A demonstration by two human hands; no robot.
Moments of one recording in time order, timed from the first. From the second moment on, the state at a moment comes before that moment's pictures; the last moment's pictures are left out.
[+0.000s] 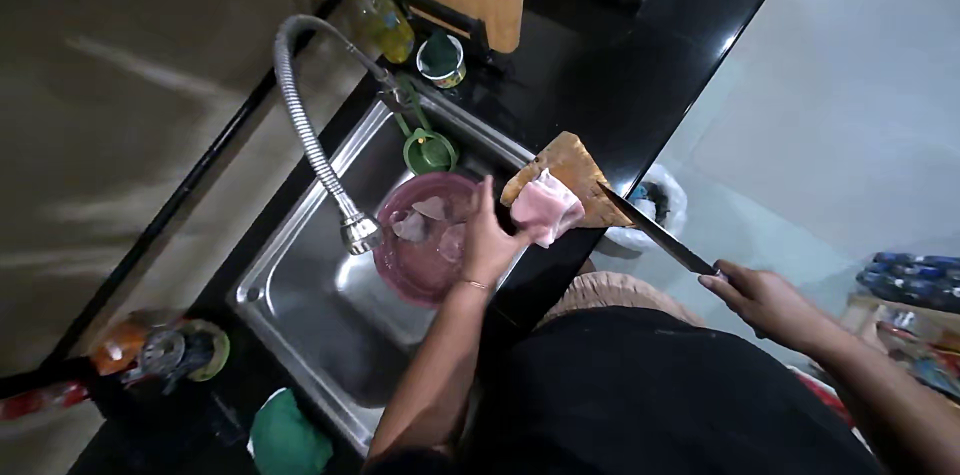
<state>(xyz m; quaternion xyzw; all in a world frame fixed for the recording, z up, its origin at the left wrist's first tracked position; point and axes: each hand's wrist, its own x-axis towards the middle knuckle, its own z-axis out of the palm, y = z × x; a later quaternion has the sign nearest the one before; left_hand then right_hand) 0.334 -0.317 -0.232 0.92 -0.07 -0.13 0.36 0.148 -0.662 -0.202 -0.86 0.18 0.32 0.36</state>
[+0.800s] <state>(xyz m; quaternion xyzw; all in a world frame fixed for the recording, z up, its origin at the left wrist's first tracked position) 0.327 -0.369 -0.229 0.94 -0.13 -0.10 0.31 0.145 -0.666 -0.218 -0.82 0.17 0.35 0.41</state>
